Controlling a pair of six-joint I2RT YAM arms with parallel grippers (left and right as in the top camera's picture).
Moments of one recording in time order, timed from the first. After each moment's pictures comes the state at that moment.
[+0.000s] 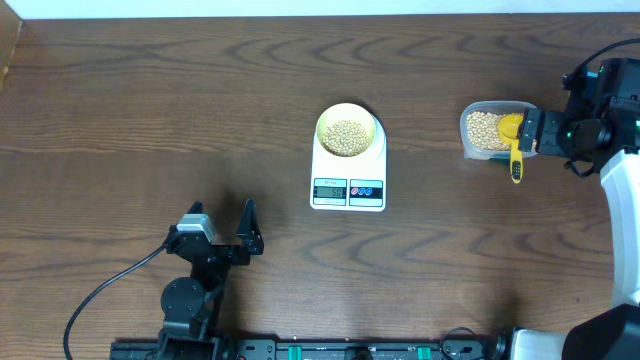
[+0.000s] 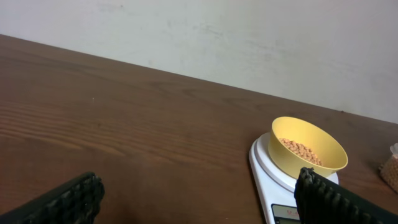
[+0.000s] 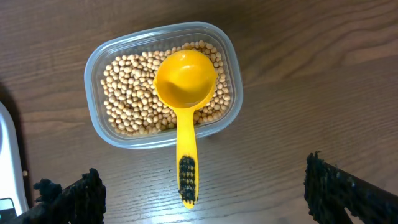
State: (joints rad) left arm -0.12 0.01 0.01 -0.11 -0.01 -0.28; right arm -0.22 1.50 1.33 -0.89 -0.06 -0.02
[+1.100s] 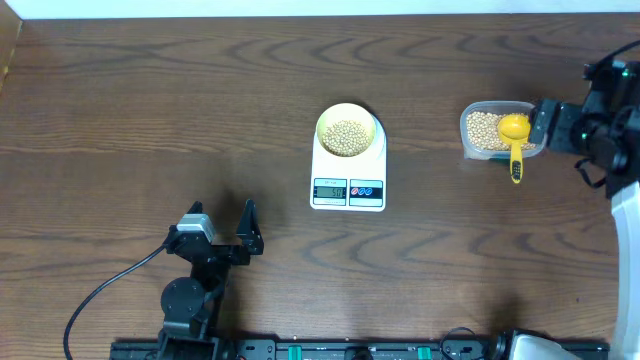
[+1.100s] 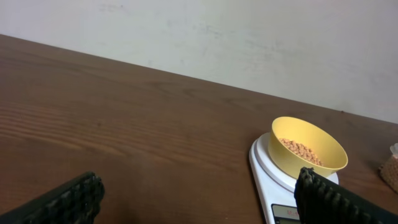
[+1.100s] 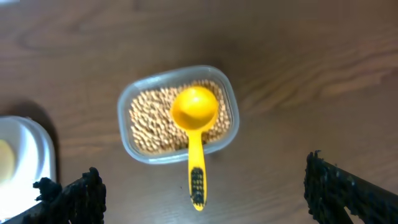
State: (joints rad) left arm -0.12 0.01 0.01 -0.11 -0.01 -0.28; right arm -0.22 1.35 1.33 -0.84 -0.07 0.02
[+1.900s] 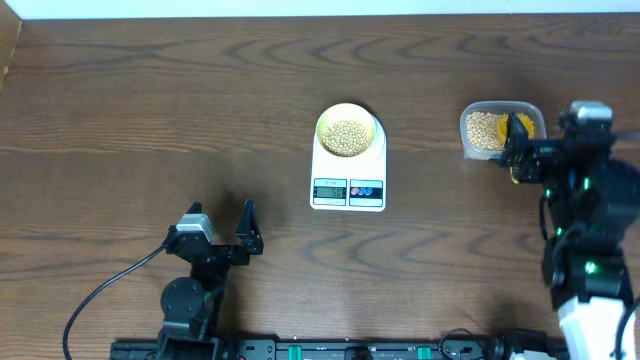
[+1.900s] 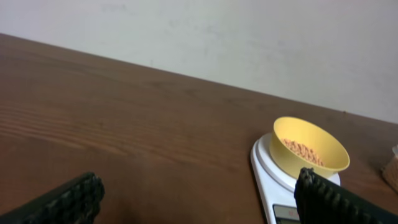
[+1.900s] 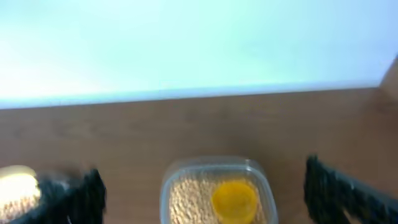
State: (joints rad) left arm -0.12 0.01 0.02 -0.12 -0.02 -0.28; right arm -0.10 0.86 0.64 0.02 -0.10 0.01
